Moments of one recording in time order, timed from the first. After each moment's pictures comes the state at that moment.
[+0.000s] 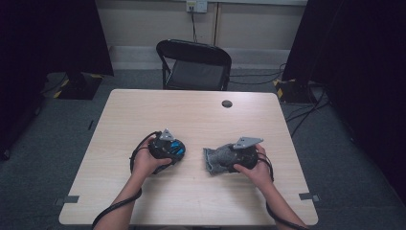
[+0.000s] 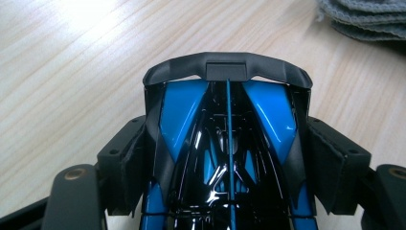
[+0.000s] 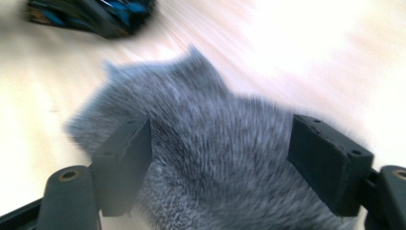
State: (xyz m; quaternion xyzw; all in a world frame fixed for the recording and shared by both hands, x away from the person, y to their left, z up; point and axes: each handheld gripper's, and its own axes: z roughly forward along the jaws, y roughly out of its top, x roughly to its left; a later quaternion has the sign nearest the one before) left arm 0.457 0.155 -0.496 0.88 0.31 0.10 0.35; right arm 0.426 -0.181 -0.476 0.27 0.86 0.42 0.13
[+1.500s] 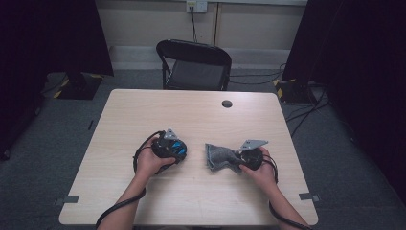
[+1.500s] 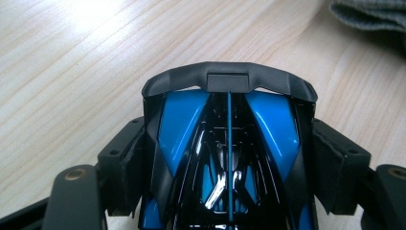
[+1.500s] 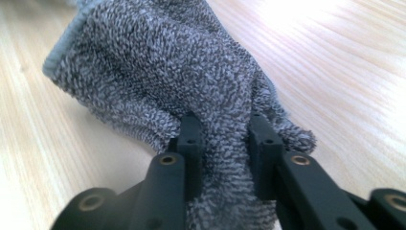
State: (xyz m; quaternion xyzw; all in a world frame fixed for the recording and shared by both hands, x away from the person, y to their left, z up) left arm 0.460 0.143 -0.493 0.88 0.32 0.11 0.35; right arm 0.428 -0.203 -0.497 0.31 0.86 0.39 0.12
